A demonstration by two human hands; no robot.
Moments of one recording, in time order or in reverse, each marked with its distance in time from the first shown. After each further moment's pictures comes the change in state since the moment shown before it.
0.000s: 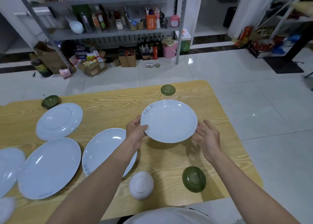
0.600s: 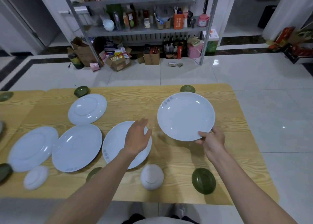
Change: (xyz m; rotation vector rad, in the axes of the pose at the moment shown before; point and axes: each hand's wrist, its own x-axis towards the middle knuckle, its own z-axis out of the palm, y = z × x) left_hand -0.043 -0.006 -0.059 1.131 0.125 0.384; right_hand -0.013 -0.002 0.035 -0.055 0.029 0.148
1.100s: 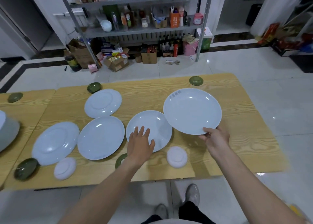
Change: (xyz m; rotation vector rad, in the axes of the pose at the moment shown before) left_hand -0.082 -0.100 -0.034 0.465 -0.104 0.086; right_hand -0.104 0.066 0.042 0.228 0.045 -0.028
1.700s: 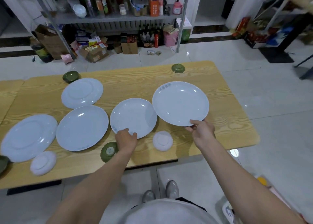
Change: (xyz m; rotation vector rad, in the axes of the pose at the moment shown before) left_hand -0.010 0.004 0.039 -0.686 0.025 -0.495; right_hand -0.027 0.017 -0.021 0.075 0.077 0.016
